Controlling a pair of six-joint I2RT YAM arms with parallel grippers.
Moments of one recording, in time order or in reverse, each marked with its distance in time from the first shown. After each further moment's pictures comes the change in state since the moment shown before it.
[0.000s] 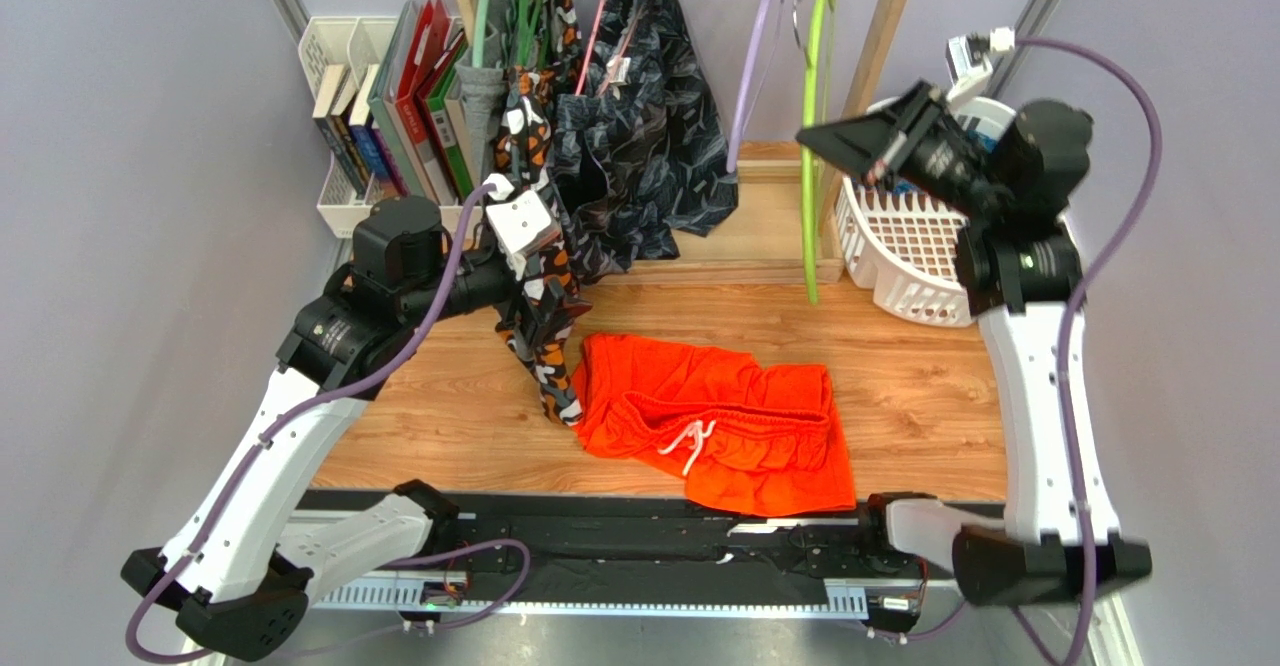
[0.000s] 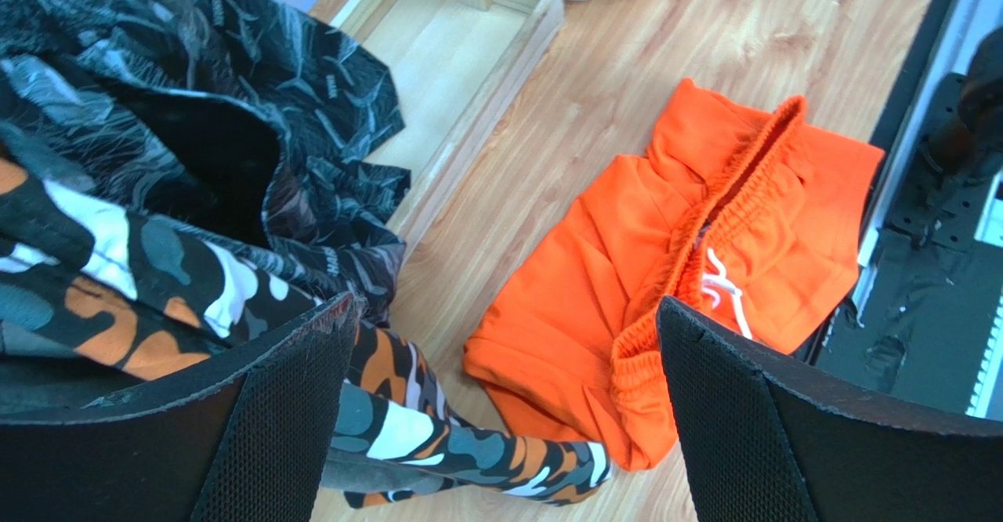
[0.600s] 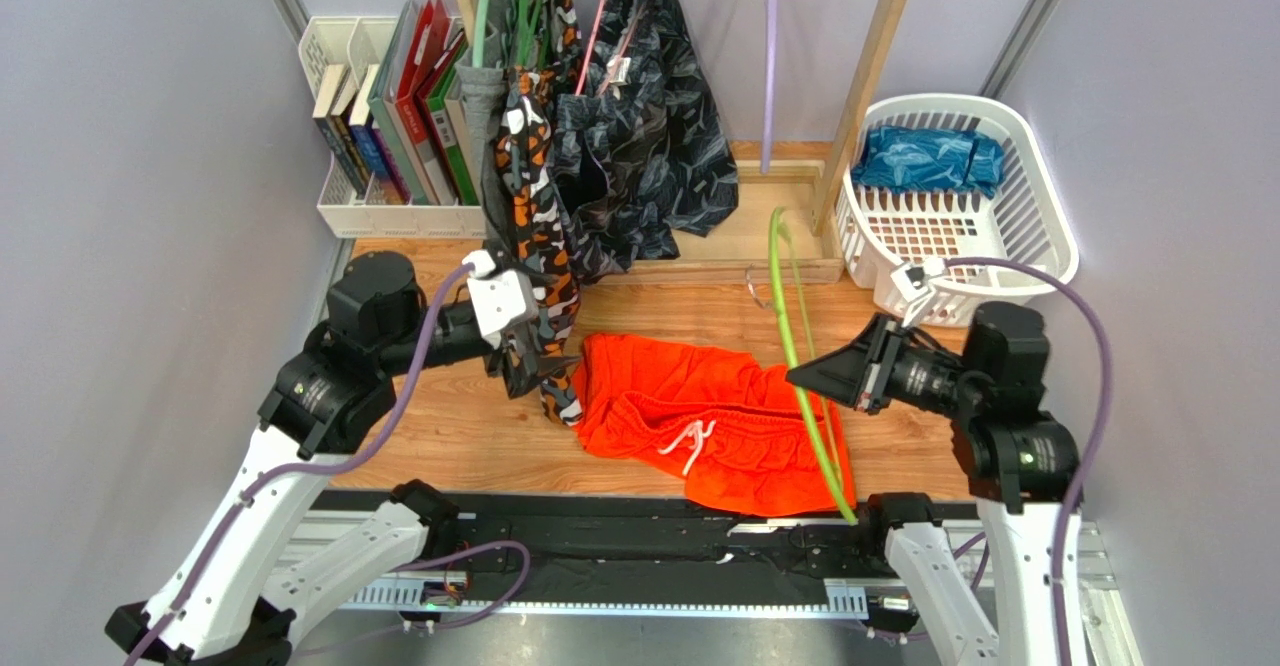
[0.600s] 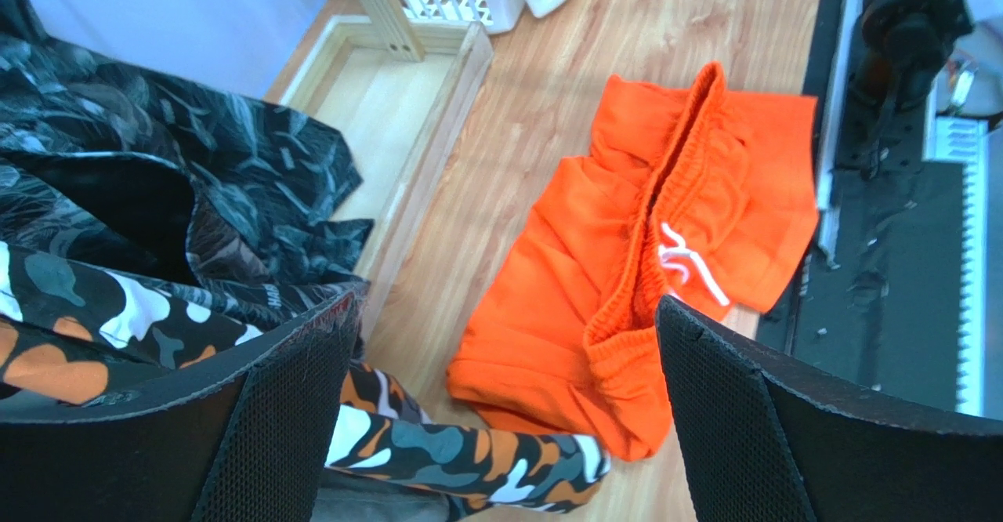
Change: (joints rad) left arm 0.000 -0.173 -0.167 0.052 0.178 0.120; right arm -0.001 -0.626 -0.517 -0.601 -0.104 -0.393
